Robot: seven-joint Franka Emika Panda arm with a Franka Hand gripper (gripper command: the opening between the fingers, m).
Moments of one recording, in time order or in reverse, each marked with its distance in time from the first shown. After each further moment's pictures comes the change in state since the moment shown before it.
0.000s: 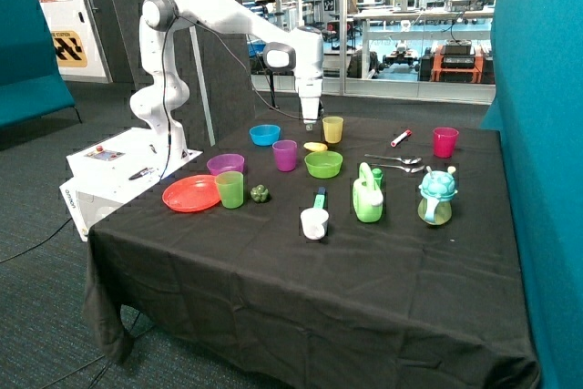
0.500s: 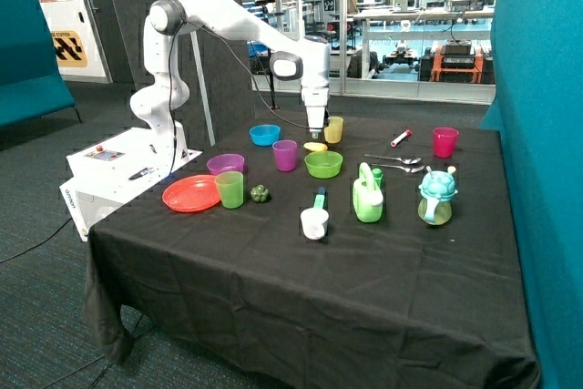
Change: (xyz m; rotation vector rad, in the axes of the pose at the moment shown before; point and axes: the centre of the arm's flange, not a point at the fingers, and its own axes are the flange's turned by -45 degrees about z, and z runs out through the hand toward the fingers) arm 0.018 0.006 0.025 0.000 -0.001 0.035
